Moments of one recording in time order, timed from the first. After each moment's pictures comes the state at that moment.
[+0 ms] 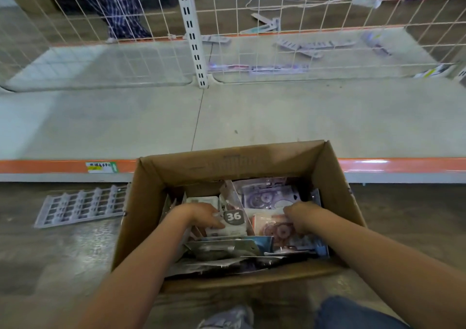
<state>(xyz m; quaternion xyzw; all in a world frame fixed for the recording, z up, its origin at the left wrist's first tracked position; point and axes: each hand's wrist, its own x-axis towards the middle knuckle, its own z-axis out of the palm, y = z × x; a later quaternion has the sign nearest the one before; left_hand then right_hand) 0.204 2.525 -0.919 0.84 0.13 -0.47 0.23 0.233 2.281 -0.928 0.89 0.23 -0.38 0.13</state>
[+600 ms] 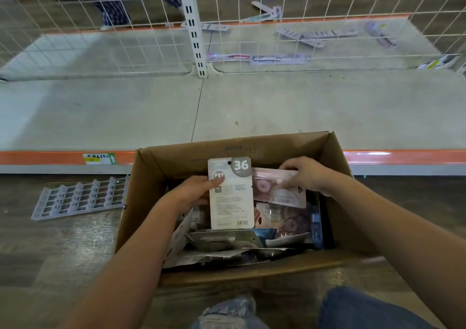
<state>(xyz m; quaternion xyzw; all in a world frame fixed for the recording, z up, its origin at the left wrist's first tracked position) 0.206 2.543 -0.915 0.71 0.22 -0.29 0.60 0.261 2.275 -0.875 0.89 0.07 -0.31 -0.34</state>
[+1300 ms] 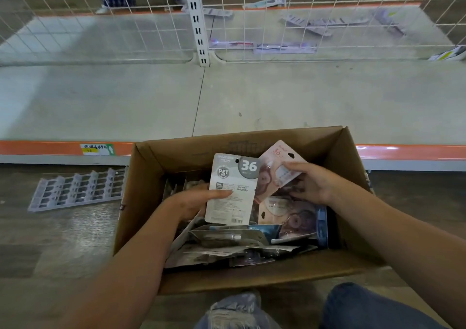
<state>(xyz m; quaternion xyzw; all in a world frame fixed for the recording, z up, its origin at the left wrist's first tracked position) 0.190 2.540 -0.921 0.64 0.19 -0.39 0.64 0.249 2.281 -0.901 0.59 -0.23 -0.37 -0.68</state>
